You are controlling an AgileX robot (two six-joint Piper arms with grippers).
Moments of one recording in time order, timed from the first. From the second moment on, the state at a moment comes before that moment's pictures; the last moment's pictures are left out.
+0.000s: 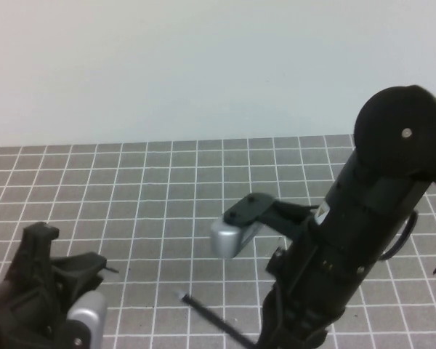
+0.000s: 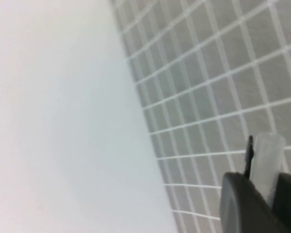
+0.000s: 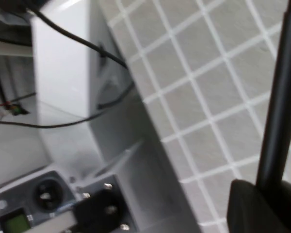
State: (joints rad) right arm 0.72 1.63 -1.35 0.63 1.31 -0.59; left arm -0.46 0.81 -0.42 -0.41 0.15 1.90
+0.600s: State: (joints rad) right arm 0.76 1.63 -1.35 0.64 1.30 -0.63; left arm -0.63 0.81 -0.42 -0.43 0.08 1.92
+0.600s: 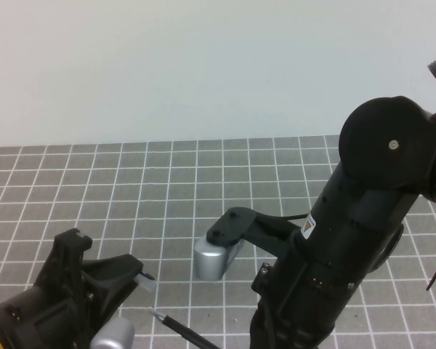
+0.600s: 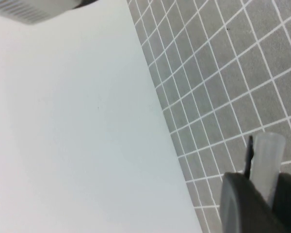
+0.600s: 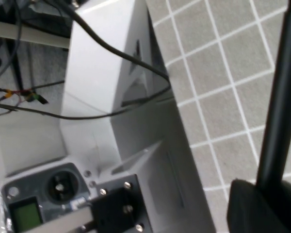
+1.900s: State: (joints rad) right arm 0.76 1.68 -1.36 0.62 1.21 -0.64; left arm -0.63 0.81 -0.42 -0.43 0.17 1.90
